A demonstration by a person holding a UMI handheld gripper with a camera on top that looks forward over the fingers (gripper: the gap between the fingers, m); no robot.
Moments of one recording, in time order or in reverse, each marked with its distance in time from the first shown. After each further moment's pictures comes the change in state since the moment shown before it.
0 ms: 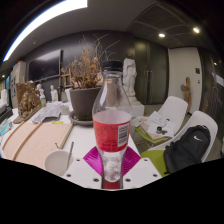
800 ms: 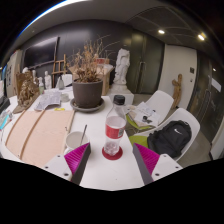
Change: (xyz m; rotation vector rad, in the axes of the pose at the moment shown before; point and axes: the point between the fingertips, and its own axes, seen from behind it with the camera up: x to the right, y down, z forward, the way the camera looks) arm -0.011 0.001 -0.145 -0.167 0.129 -0.059
